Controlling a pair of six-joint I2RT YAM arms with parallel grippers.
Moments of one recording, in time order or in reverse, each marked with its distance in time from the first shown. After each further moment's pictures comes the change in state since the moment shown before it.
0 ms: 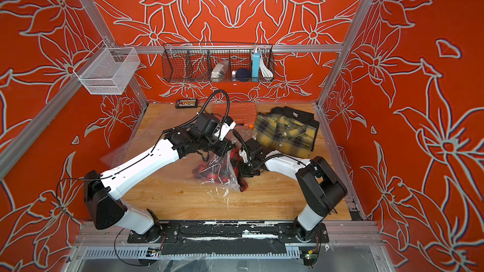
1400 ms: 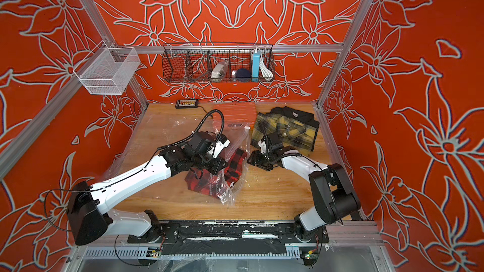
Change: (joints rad) left arm -0.034 -0.173 -0.333 0.104 0.029 -0.077; right arm -0.255 -0.071 -0.051 0.060 -0.032 0.073
